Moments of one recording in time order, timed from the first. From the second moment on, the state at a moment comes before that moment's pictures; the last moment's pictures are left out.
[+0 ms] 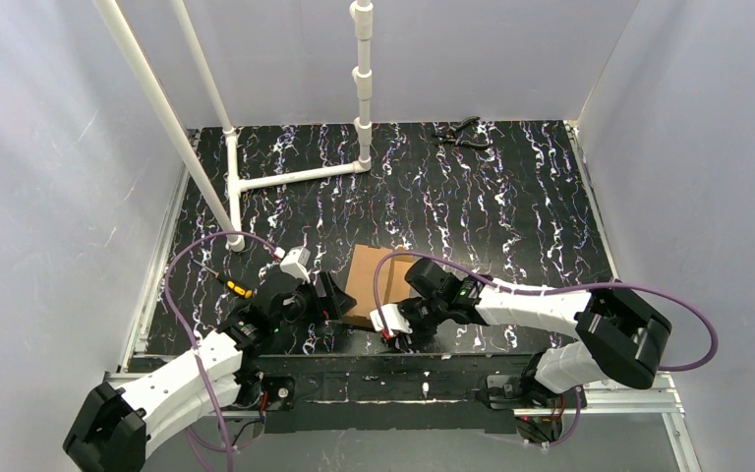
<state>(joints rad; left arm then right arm) -0.67 0.76 0.23 -0.03 0.08 -0.76 1.02 1.39 0.66 -0.27 -0.52 -0.87</state>
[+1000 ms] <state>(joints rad) -0.66 0.64 0.19 0.08 0.12 -0.92 0.52 1.27 0.76 -0.71 -0.77 -1.19</state>
